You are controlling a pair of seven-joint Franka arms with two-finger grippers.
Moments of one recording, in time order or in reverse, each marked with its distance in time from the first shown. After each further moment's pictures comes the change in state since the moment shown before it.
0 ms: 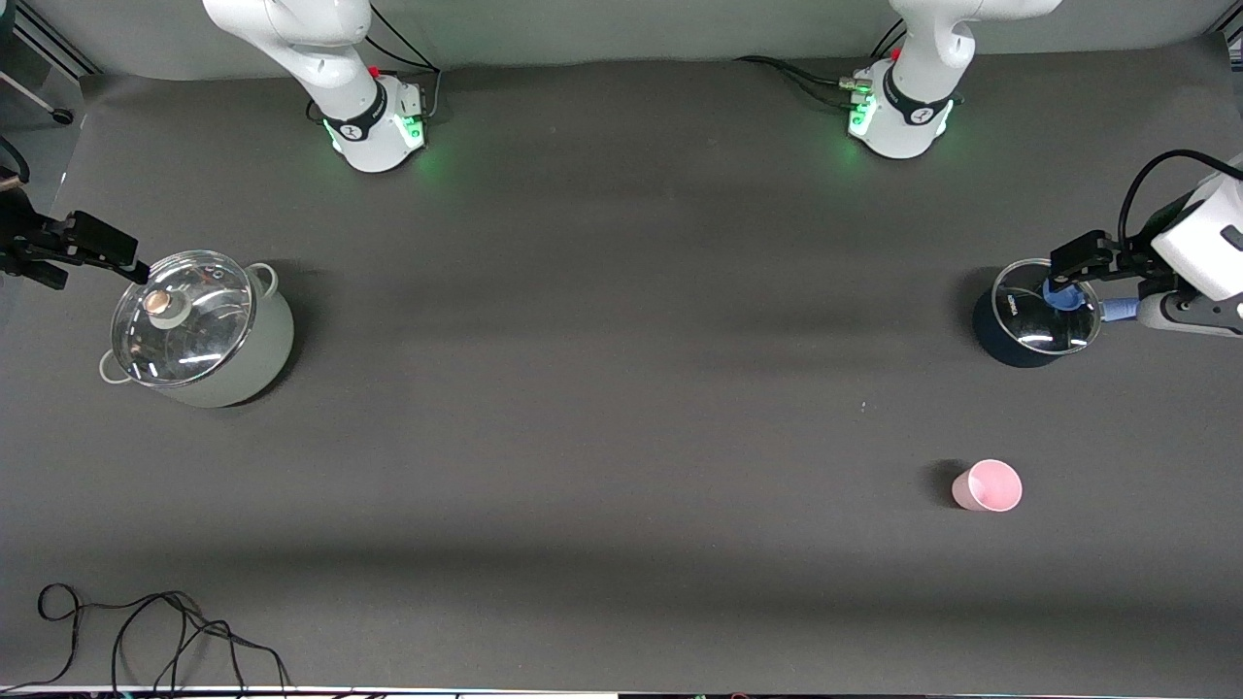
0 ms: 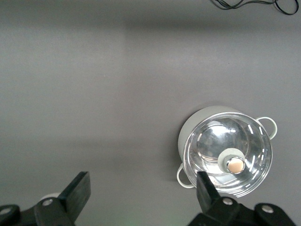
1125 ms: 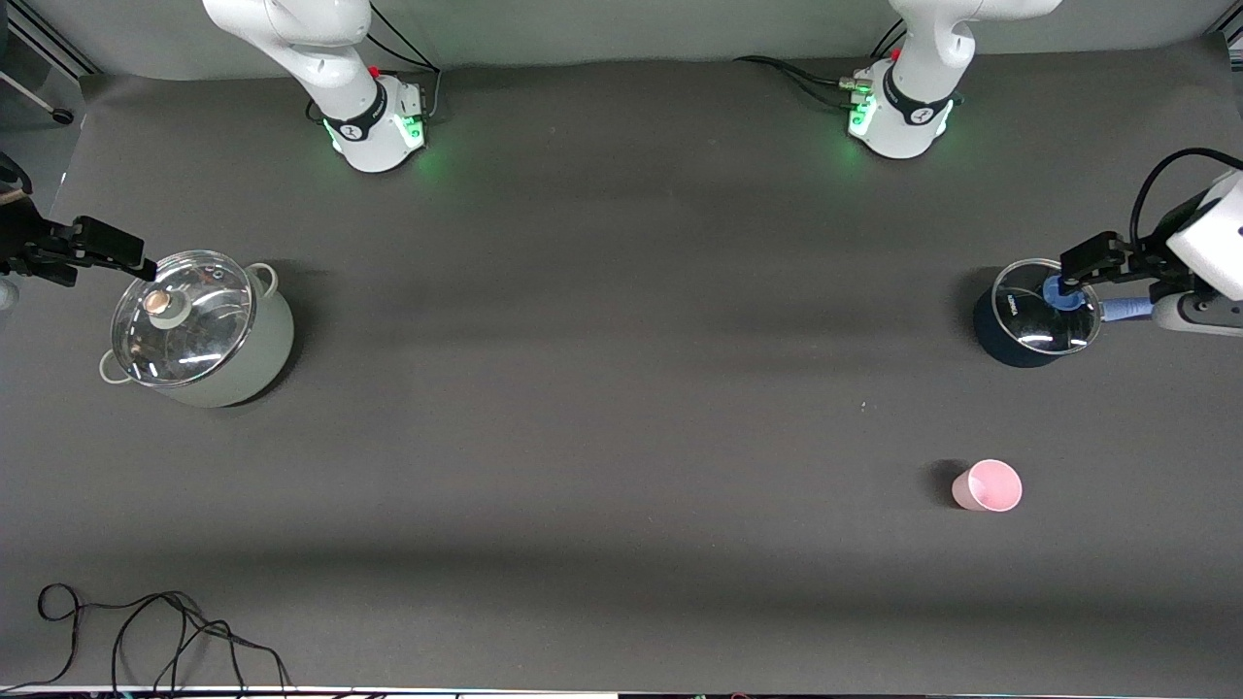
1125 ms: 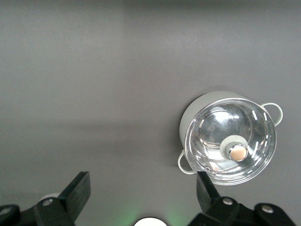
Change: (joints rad) left arm 0.007 0.008 0.011 0.031 0.001 0.006 0.004; right arm 0.000 0.053 -0.002 0.050 0.000 -0.091 0.000
